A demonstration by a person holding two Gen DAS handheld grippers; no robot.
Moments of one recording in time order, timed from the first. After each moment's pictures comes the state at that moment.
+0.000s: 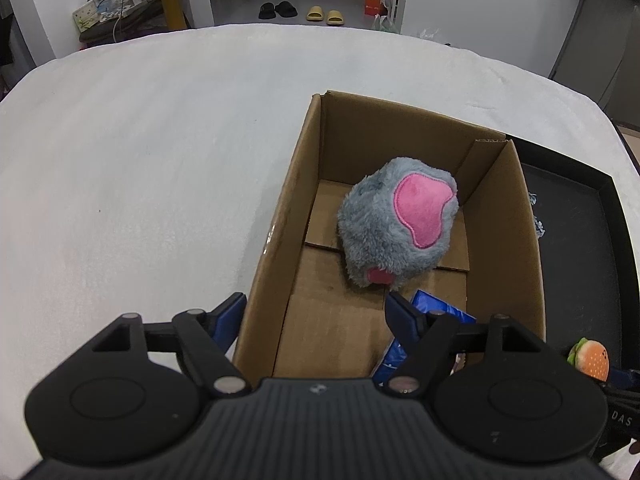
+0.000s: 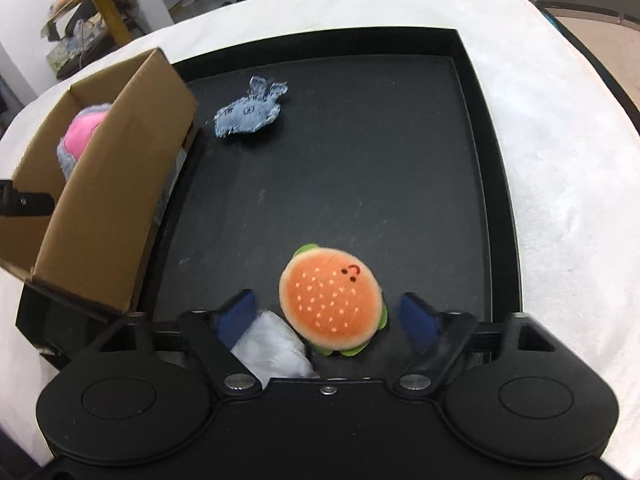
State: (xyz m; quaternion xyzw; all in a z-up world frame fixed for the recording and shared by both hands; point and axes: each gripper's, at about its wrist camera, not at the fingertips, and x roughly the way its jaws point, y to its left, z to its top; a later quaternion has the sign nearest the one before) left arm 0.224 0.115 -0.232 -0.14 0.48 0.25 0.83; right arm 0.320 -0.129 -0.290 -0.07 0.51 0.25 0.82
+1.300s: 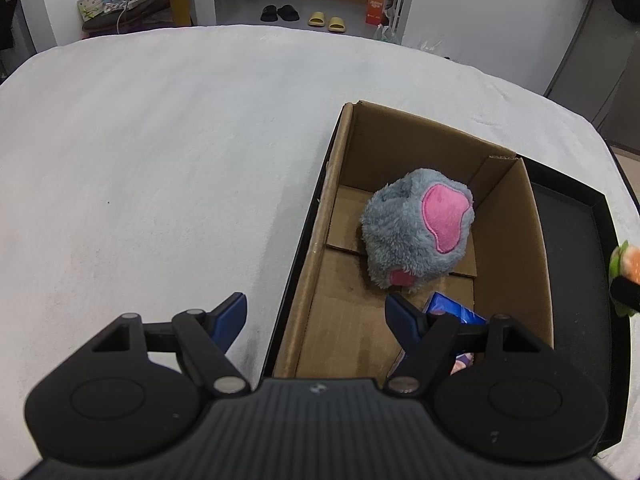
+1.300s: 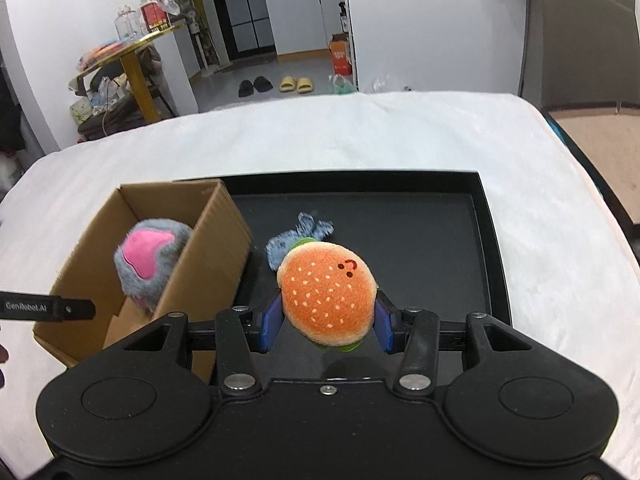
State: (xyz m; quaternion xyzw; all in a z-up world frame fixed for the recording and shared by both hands) left arm 0.202 0.138 -0.228 -0.17 0.46 0.24 0.84; right arm 0.322 -0.093 -0.216 -0.05 0.39 0.27 0.88
